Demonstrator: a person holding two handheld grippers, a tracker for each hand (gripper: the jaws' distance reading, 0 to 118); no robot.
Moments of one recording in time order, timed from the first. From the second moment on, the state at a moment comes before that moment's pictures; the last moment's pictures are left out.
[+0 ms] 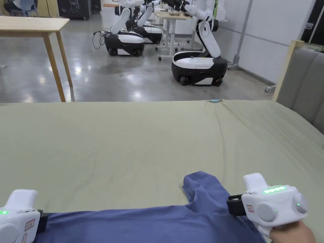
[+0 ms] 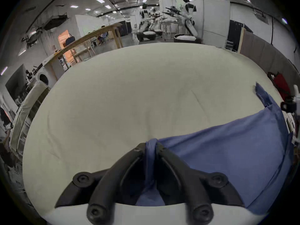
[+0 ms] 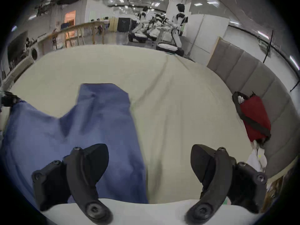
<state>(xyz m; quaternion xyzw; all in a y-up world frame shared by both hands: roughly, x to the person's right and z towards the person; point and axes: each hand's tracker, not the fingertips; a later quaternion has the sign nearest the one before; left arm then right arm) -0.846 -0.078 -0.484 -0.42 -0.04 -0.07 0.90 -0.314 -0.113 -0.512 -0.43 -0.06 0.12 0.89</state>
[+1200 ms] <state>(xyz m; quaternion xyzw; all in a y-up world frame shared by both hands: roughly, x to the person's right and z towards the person) -0.916 -0.059 -0.200 -0.37 -0.05 0.02 0.93 -0.308 -0.064 -0.175 -0.34 0.01 0.01 0.94</state>
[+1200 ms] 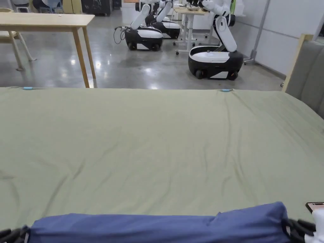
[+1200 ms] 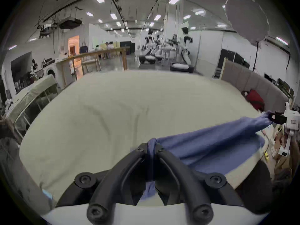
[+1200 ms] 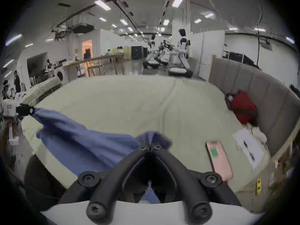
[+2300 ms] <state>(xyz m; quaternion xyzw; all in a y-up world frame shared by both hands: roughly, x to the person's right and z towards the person) -0.911 -0.037 -0.195 -0.25 -0.06 0.12 0.96 -0.444 0.015 -0.165 -0.11 0.04 0.01 0.99</state>
